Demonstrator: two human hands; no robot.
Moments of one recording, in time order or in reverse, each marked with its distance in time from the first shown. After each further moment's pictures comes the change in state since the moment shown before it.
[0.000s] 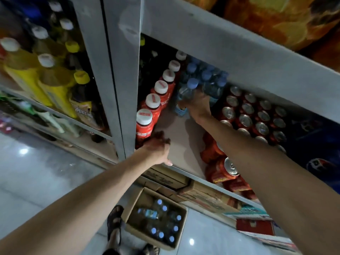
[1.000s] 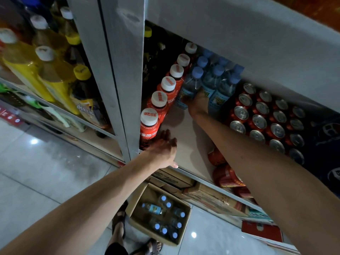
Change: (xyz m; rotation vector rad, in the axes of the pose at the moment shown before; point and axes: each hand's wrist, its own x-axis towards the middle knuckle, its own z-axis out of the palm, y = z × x) left_hand 0.015 -0.005 0.014 0.193 0.080 0.063; right_hand 0.032 0.025 0.060 0.103 0.039 0.122
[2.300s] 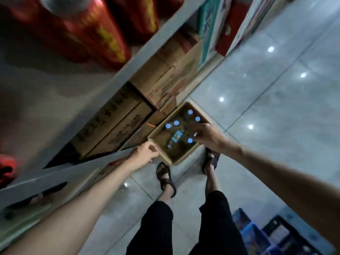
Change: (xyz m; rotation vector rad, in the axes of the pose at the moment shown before) left_hand -0.005 0.038 0.221 -0.232 -0.754 0.057; right_hand -0.414 0.281 -0.001 0.025 -0.119 0.821
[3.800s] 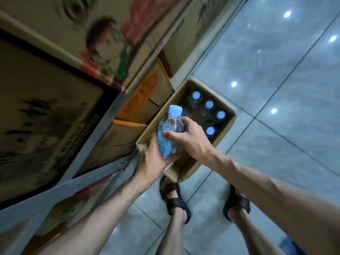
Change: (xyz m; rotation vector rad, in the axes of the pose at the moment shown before) left_hand 0.238 -0.075 0.153 0.106 0.254 0.178; right_hand 0.202 0.126 0.221 0.893 0.187 0.059
